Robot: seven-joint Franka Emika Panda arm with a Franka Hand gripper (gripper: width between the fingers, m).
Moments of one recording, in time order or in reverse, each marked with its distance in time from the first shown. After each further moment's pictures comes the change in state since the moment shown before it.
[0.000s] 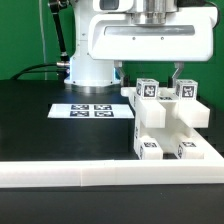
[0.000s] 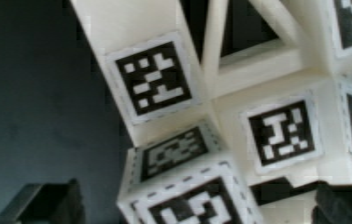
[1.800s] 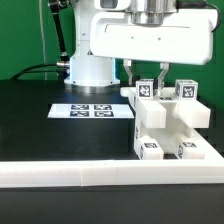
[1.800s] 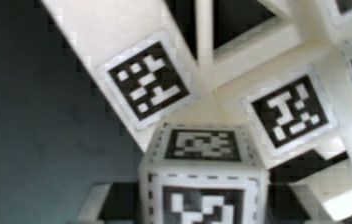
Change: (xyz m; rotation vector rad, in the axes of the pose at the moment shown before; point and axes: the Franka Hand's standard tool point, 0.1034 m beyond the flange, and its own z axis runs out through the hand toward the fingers) arm 0.002 0.002 0.000 -0.025 0.016 0.459
